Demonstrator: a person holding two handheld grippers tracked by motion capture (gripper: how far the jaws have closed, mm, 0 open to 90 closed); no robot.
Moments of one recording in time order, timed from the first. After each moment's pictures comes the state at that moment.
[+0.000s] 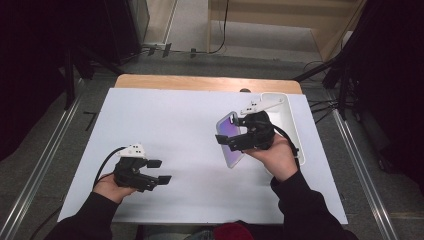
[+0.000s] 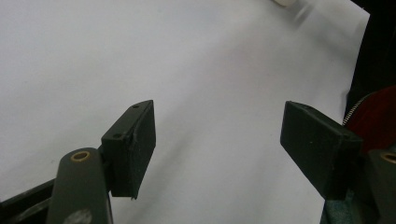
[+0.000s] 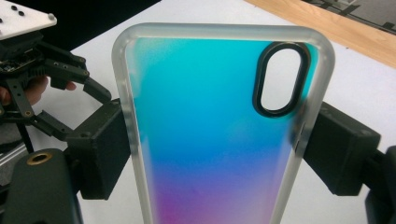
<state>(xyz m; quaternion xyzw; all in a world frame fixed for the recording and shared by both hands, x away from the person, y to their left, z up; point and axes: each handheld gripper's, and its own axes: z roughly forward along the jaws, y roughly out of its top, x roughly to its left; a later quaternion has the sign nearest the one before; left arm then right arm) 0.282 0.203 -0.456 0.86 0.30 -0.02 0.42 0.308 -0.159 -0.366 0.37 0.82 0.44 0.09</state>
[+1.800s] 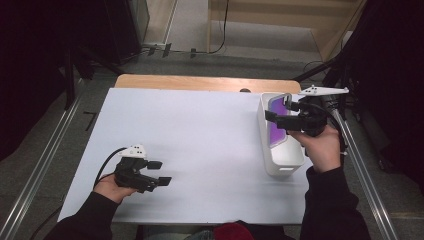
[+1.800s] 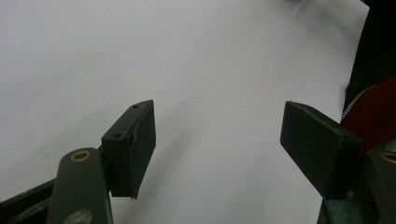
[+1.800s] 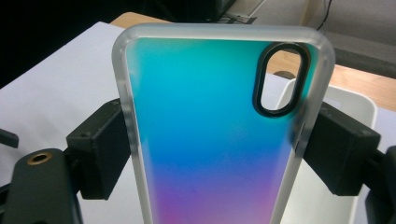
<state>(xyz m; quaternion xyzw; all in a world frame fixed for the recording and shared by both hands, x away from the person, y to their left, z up) 0.283 0.202 -0.458 0.86 0.30 -0.03 0.41 0.312 -0.267 -0.338 0.49 0.74 0.43 0.18</state>
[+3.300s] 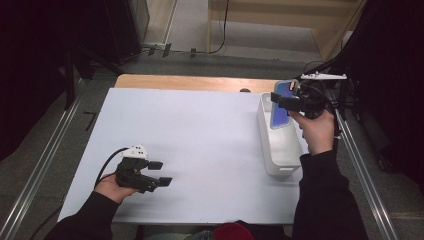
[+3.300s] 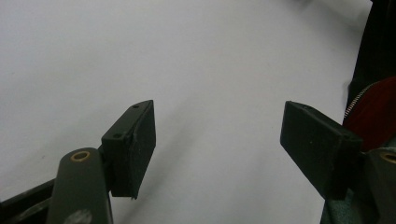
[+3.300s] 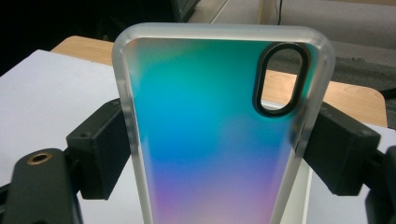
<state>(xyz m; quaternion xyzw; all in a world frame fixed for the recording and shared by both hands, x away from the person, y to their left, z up) 0.283 0.200 -0.460 0.86 0.29 -0.03 0.41 0.365 -0.285 -0.348 0.55 0.69 0.42 0.22</state>
